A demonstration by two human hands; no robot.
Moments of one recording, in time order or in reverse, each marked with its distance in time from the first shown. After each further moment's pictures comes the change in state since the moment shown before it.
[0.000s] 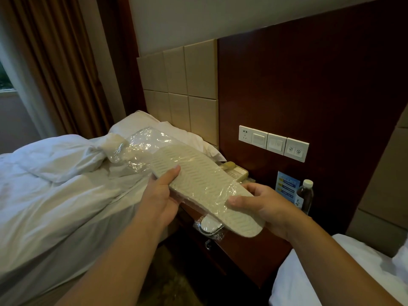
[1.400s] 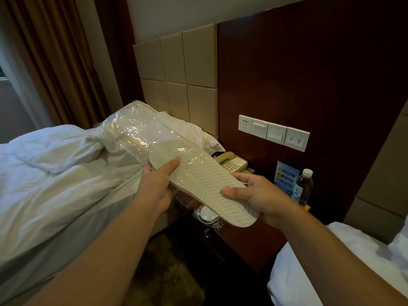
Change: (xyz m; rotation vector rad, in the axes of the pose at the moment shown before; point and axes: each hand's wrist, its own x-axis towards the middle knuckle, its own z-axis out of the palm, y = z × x) left_hand 0.024 -0.002 -0.022 0.150 0.090 0.024; right_hand 0.008 0.004 0.012 0.069 -0.053 -0.013
